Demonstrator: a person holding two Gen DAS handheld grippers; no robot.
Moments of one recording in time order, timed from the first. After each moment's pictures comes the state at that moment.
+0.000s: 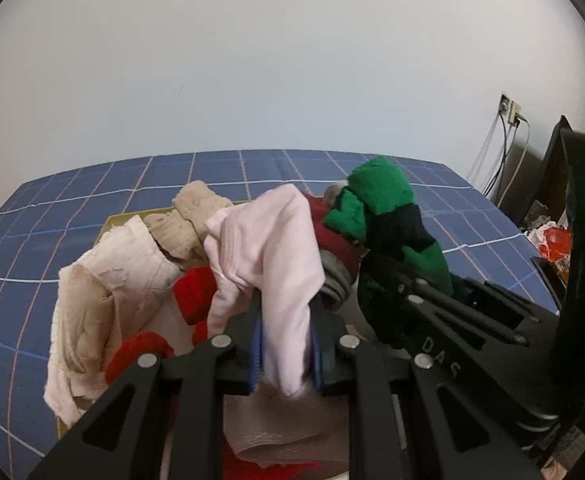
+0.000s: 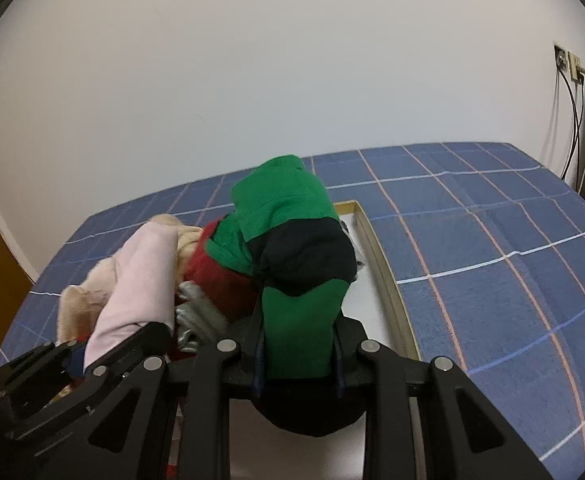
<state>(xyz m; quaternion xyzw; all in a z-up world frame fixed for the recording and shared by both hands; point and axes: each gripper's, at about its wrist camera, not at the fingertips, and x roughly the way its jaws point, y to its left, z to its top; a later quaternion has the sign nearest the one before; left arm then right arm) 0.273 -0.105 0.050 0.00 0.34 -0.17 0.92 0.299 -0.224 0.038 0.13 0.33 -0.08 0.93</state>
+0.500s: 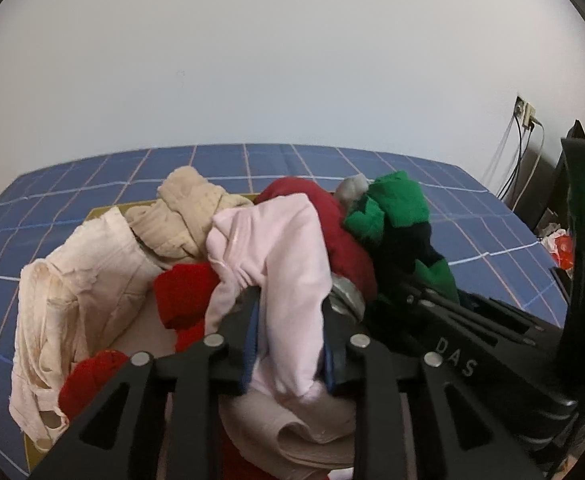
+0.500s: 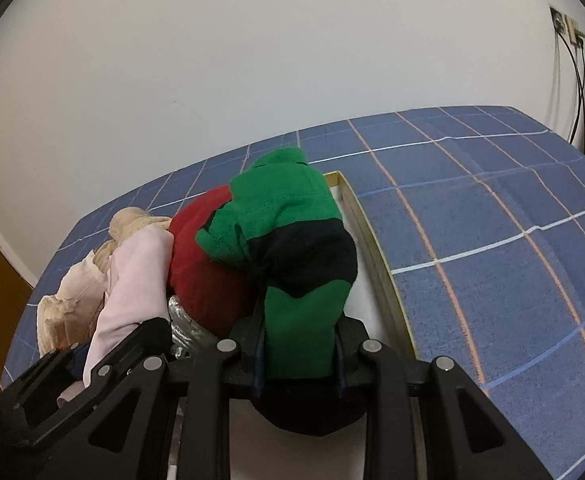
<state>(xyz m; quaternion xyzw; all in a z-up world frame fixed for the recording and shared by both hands) 0.293 -0.116 0.027 0.00 0.34 -0.15 0.93 0.321 -0.248 0.013 0.17 0.36 -0.08 0.91</state>
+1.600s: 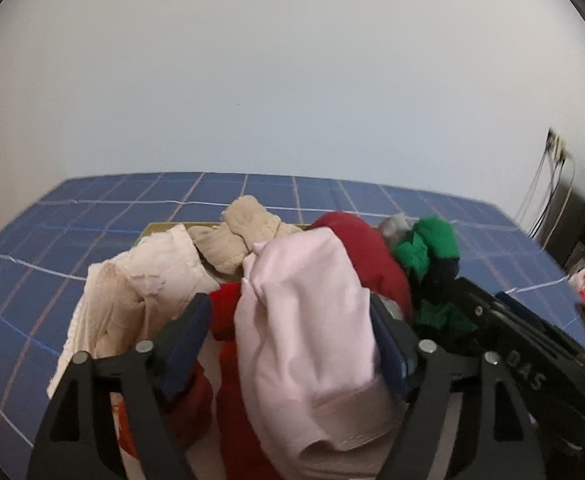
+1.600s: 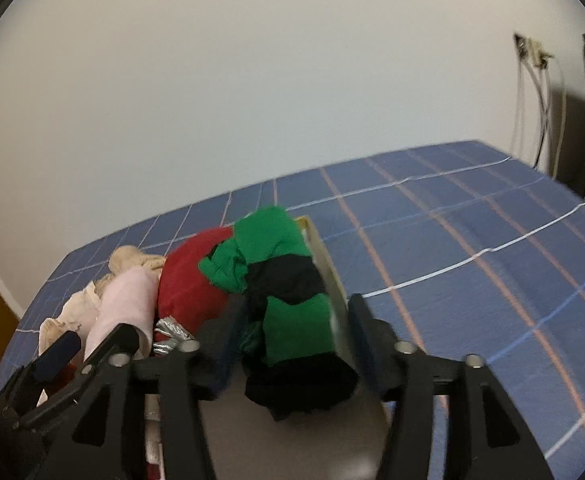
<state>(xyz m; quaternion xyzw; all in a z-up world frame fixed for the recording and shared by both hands) 0.278 -0.099 0.036 -0.04 0.29 -0.08 0.95 0.288 -0.252 0.032 0.15 0.28 -0.14 0.94</state>
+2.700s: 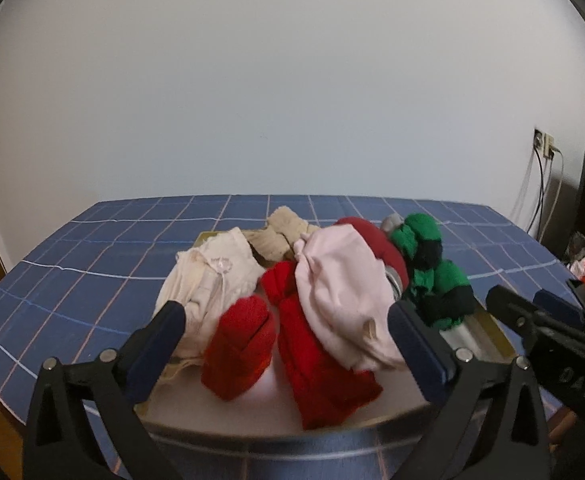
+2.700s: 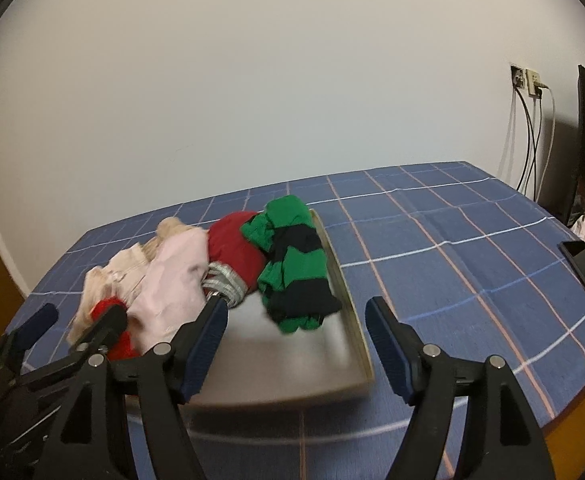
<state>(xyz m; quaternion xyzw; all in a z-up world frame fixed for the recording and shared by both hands) 0.204 -0.066 0.052 0.01 0.24 -0.06 0.97 0.204 -0.219 0.056 0.11 0.28 -0.11 0.95</state>
